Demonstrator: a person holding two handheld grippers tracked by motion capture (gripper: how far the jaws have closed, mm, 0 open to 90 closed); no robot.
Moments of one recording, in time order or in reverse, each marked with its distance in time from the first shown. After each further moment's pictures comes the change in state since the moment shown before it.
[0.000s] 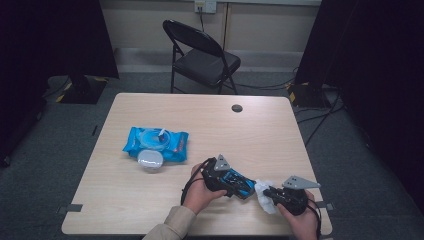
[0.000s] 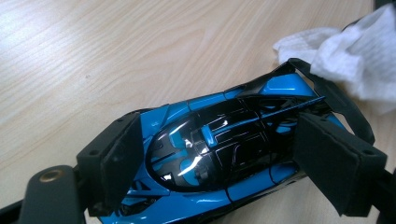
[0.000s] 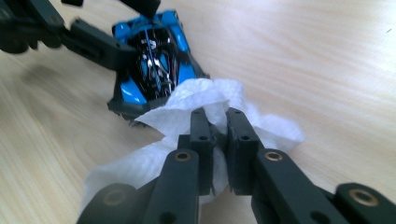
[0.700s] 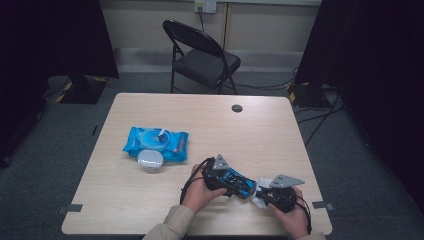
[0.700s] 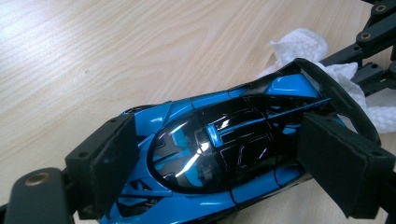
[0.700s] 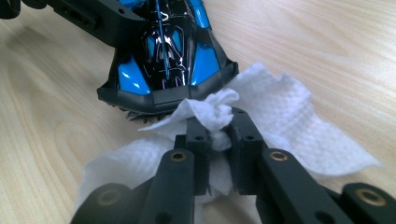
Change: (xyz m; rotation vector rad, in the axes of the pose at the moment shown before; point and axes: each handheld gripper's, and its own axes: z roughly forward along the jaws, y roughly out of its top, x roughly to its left) left arm 0.003 -0.003 0.003 -0.011 -0.009 -0.029; right arm 0.003 -0.001 0.031 0.069 0.045 -0.099
